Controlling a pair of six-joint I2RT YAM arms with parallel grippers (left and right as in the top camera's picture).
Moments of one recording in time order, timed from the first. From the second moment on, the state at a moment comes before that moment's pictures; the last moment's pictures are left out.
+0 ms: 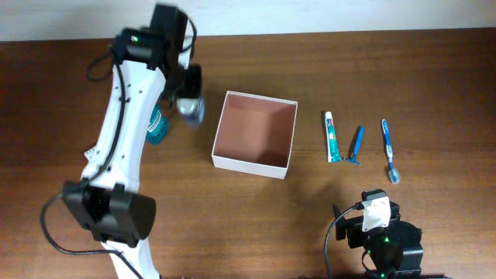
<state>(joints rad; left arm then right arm) -0.24 2.02 2.25 -1.43 0.01 -0.17 0.03 0.01 0.17 -0.71 -0.11 -0.13</state>
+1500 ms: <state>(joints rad) -0.53 2.24 2.74 -1.68 -0.02 -0.12 0.03 0.01 0.17 -0.71 -0.11 -0.13</state>
